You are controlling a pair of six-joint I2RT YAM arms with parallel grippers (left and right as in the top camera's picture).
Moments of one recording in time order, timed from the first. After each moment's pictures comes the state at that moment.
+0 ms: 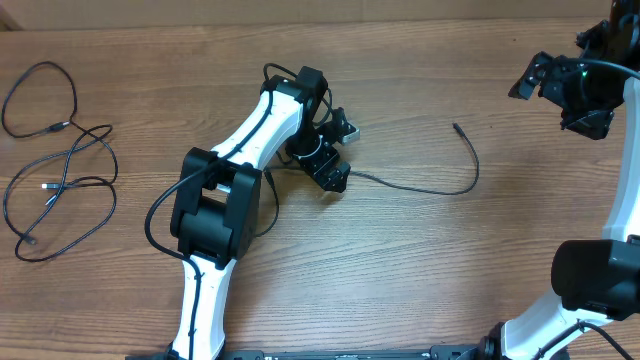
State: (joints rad) left arm -0.40 2.29 1.81 -1.15 0.40 0.48; right arm -0.23 1.88 2.14 -1.58 -0.20 0.26
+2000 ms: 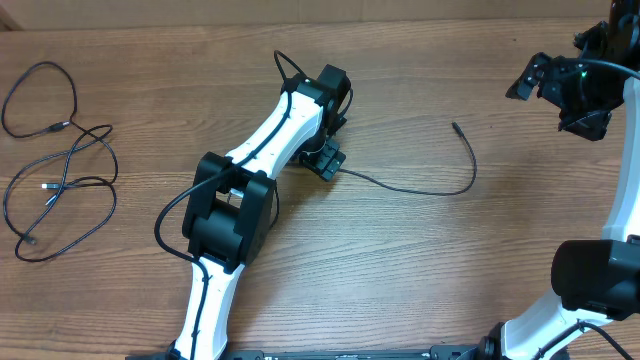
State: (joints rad) left arm -0.47 2.30 1.88 -1.16 -0.10 0.12; right arm -0.23 1.88 2.14 -1.59 -0.22 0.26
